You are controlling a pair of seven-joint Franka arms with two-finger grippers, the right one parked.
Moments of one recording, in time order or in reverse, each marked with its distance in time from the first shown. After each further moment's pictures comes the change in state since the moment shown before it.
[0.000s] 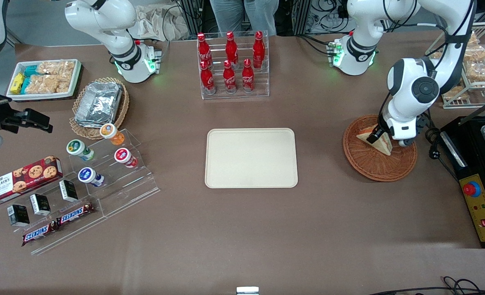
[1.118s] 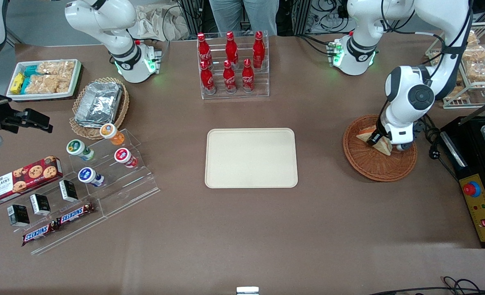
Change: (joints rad) arm 0.011 0.076 0.008 -0.001 0.018 0.081 -0.001
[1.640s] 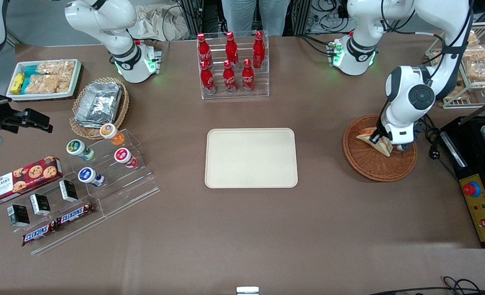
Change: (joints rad) arm 0.001 -0.007 0.000 0.006 0.001 0.000 0.000
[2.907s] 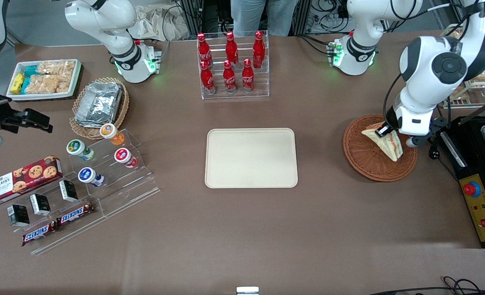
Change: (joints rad) arm -0.106 -0.187 -0.023 0.340 -0.068 -0.478 0.251
